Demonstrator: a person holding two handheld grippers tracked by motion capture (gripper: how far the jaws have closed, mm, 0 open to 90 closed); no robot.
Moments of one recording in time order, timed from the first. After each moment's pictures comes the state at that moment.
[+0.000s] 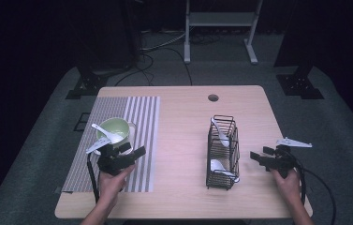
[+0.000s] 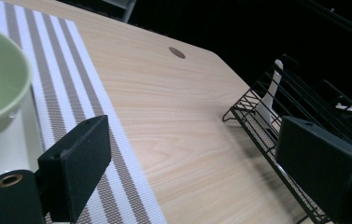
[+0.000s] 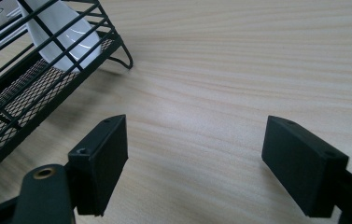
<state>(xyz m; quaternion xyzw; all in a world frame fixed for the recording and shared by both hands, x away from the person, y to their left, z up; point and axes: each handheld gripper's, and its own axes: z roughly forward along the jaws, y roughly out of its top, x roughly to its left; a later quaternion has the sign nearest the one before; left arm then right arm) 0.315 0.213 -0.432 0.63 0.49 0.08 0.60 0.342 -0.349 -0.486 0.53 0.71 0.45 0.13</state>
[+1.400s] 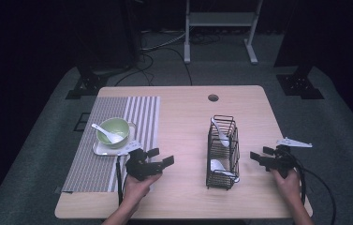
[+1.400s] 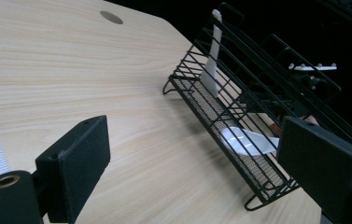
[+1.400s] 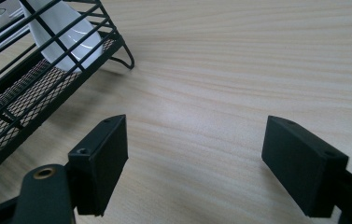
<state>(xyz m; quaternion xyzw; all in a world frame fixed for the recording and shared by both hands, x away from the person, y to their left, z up) 0.308 0.137 -0.438 0.68 0.43 0.02 0.60 0.342 -0.350 -0.486 0.53 0.71 0.46 0.13</state>
